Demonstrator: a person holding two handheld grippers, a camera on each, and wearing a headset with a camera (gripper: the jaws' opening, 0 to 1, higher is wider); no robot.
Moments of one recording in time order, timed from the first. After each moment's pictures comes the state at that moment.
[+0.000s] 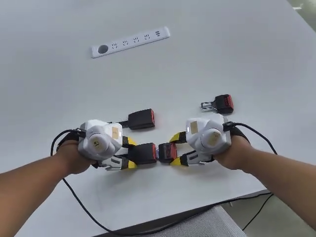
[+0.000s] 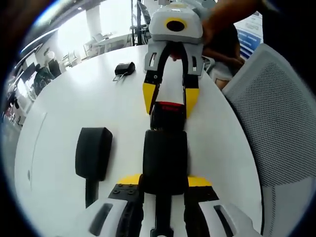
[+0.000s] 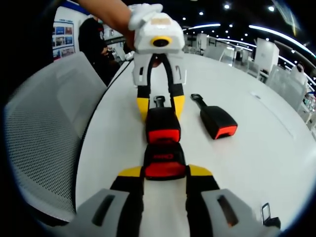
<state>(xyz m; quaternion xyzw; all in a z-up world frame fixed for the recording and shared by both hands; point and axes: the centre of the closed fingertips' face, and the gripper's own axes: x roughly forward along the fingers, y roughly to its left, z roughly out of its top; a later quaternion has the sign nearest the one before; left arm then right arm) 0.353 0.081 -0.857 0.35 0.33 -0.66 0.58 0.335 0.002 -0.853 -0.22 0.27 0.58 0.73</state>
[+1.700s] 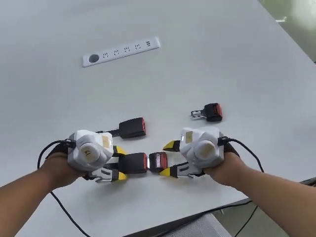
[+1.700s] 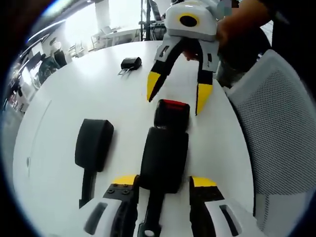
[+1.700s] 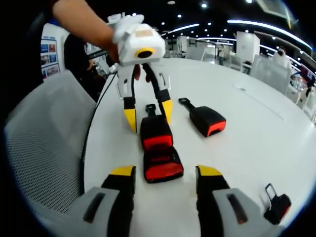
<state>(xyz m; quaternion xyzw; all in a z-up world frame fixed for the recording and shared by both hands) 0.347 0.085 -0.853 0.34 0.38 -0.62 0.60 0.338 -0.002 -0.834 -0.14 0.29 0.52 0.79</state>
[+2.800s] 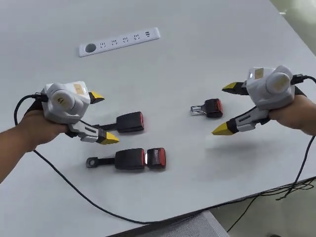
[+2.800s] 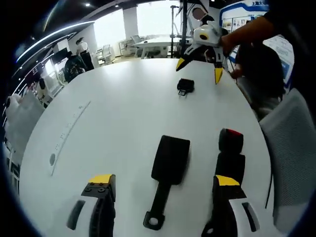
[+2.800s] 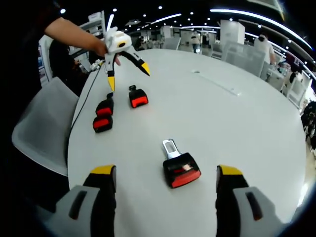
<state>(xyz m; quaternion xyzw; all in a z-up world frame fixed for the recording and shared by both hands) 0.453 0.075 -0.814 0.29 0.33 -0.58 0.68 0.411 -0.172 -0.813 -0.17 0.35 0.47 0.79</state>
